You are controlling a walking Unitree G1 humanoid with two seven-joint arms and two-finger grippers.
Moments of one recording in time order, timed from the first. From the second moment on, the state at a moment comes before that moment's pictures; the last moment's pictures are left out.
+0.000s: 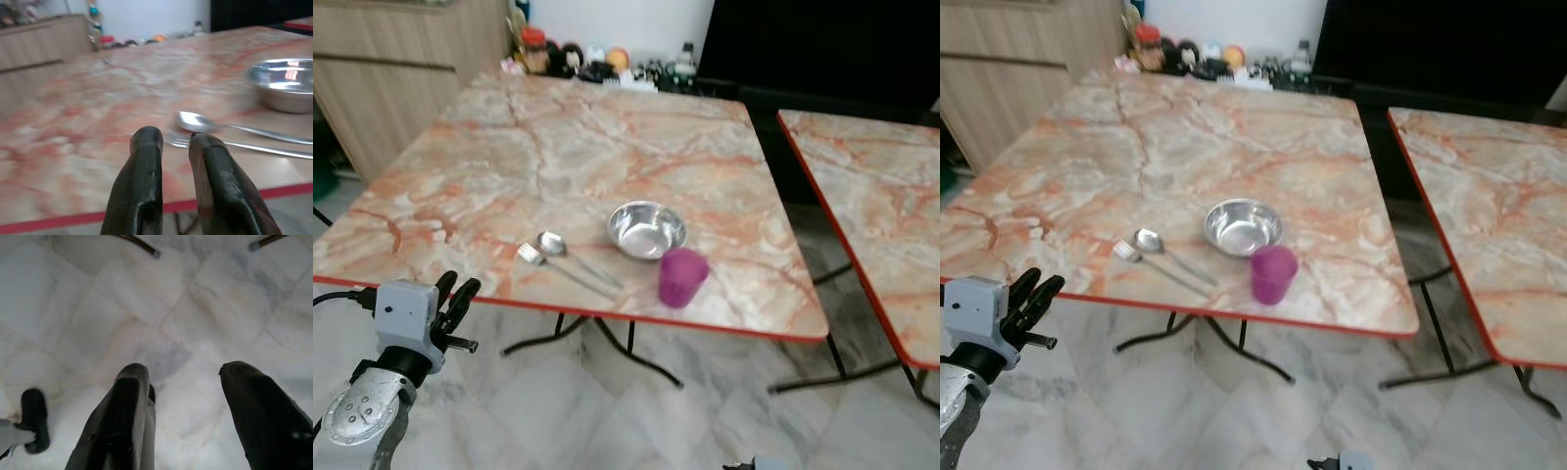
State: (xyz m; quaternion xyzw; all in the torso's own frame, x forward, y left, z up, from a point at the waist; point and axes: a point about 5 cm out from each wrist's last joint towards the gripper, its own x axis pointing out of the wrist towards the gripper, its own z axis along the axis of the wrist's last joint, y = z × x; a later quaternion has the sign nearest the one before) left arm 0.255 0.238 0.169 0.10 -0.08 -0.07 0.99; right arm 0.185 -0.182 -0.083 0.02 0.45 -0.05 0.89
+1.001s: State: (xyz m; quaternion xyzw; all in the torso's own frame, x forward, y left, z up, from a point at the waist) left arm 0.269 0.187 0.173 0.04 -0.04 -0.23 0.97; right arm 0.170 -0.180 -0.090 0.01 0.47 -0.04 0.88
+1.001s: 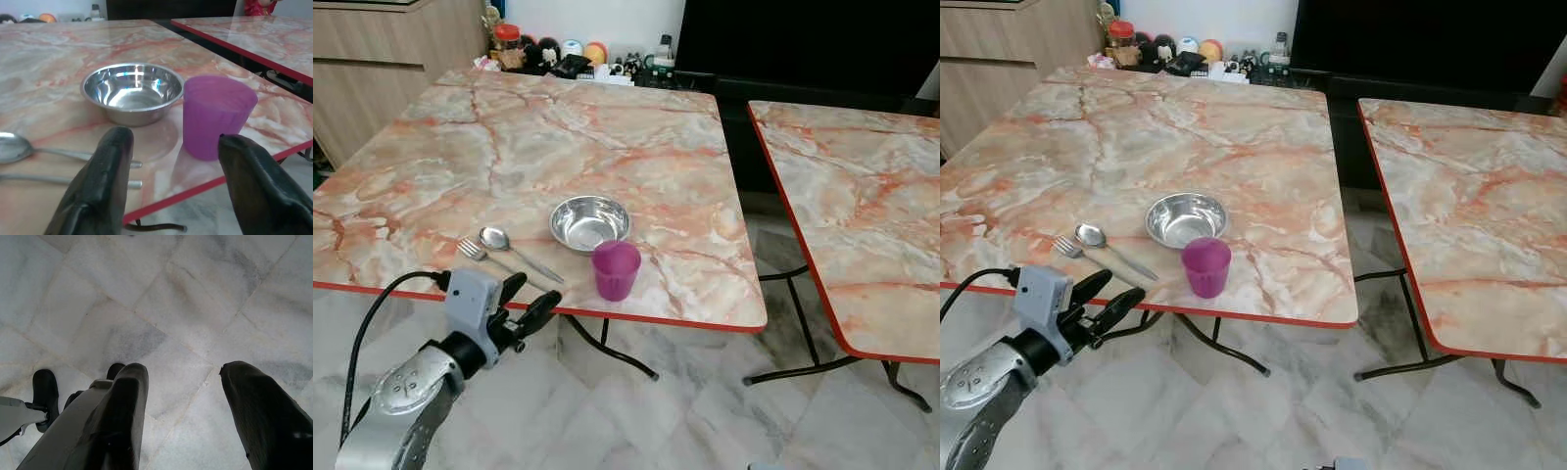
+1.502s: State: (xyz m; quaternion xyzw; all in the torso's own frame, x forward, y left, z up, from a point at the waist) left arm 0.279 0.222 0.189 -0.01 -0.09 -0.08 0.99; right arm 0.173 -0.184 -0.089 0.02 0.46 -0.04 0.89
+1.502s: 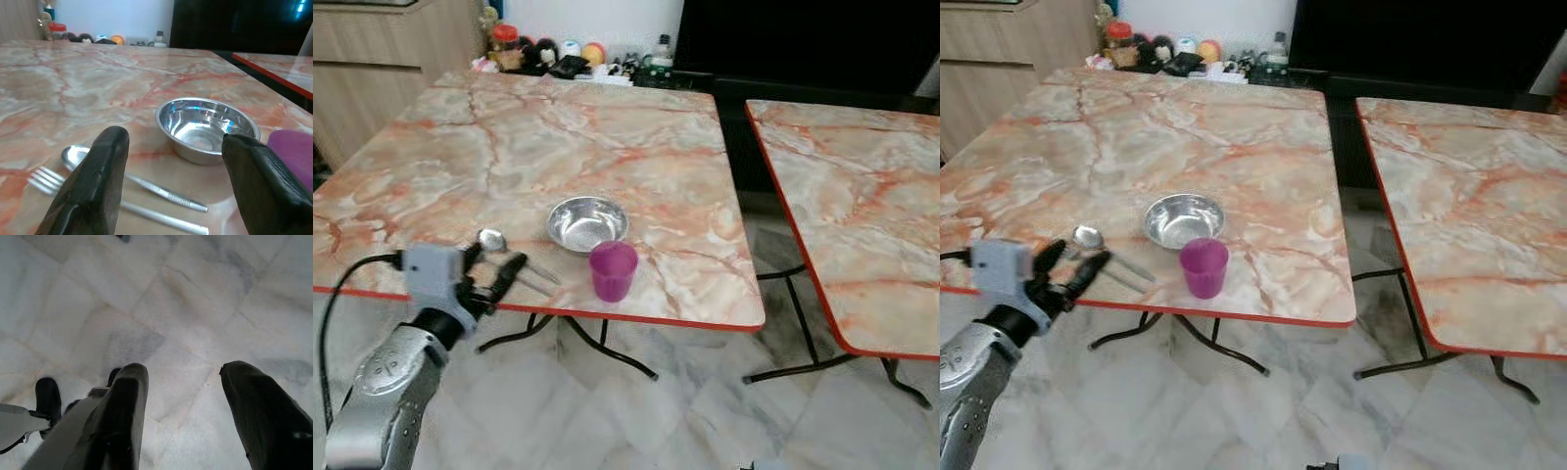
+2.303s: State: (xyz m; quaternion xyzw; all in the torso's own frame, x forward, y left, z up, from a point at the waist) left arm 0.274 0.240 0.190 -0.02 -0.11 -0.02 0.99; right arm 0.175 -0.184 -0.088 0.03 0.46 -0.03 0.89
